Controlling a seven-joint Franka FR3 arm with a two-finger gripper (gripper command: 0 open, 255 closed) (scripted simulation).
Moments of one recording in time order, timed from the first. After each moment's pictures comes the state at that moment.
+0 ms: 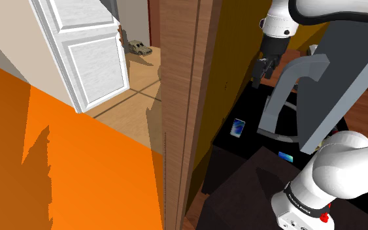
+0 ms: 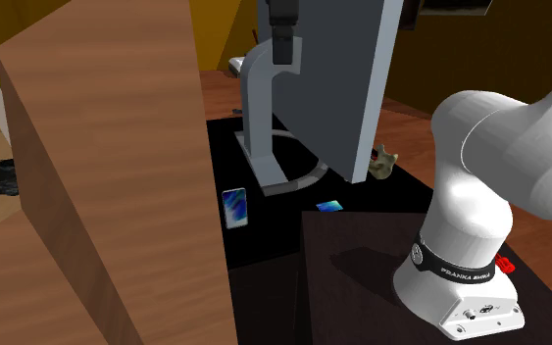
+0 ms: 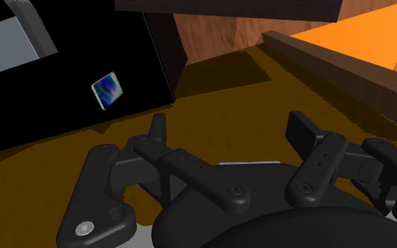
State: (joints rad) arm 0.01 -0.75 0.00 -2.30 -0.09 1.54 -0.03
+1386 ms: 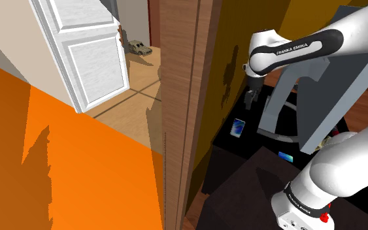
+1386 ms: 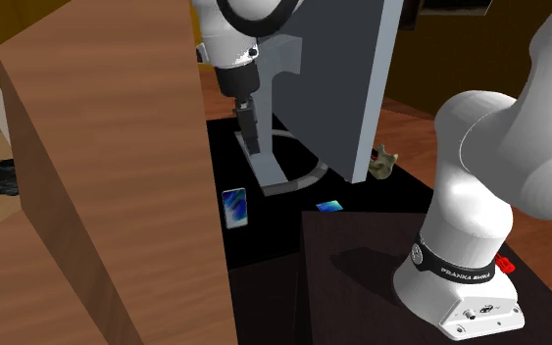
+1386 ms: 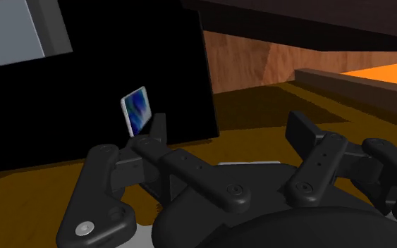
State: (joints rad) arm -0.06 -0.34 -0.27 -2.45 -0.26 2.00 -0.35
